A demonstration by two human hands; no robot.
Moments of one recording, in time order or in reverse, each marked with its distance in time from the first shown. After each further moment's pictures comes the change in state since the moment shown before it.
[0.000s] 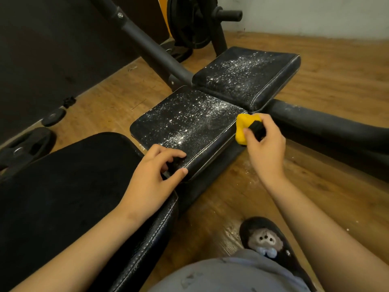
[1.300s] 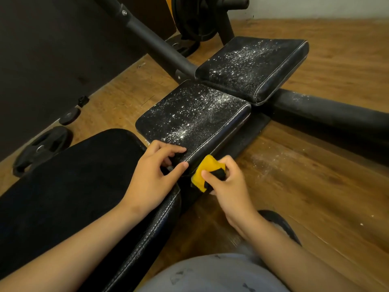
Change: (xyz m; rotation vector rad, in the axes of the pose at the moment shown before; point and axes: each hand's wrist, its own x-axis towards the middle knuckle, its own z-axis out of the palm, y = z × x) left_hand -0.004 0.002 0.001 0.027 0.030 -0.001; right_hand -0.104 -0.036 0.022 0.606 -0.453 0.472
